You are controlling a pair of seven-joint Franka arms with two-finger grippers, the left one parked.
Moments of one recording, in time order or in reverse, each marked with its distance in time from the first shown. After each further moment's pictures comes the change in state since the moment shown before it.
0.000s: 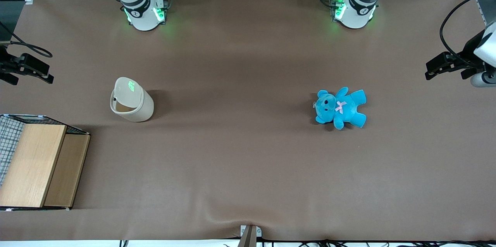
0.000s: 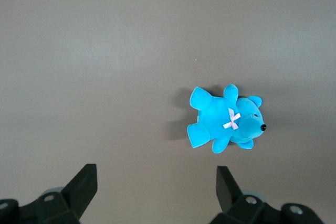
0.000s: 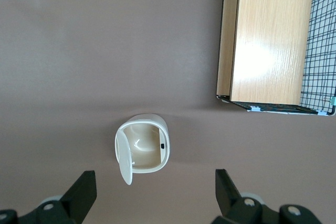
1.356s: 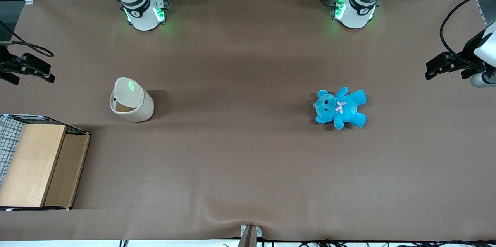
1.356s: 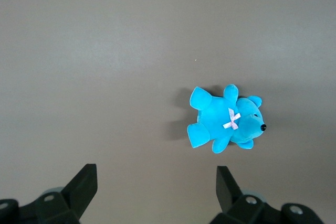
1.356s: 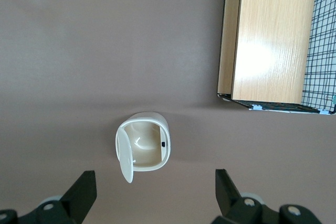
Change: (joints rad) arm 0.000 0.000 0.005 -0.001 0.000 -0.006 0.000
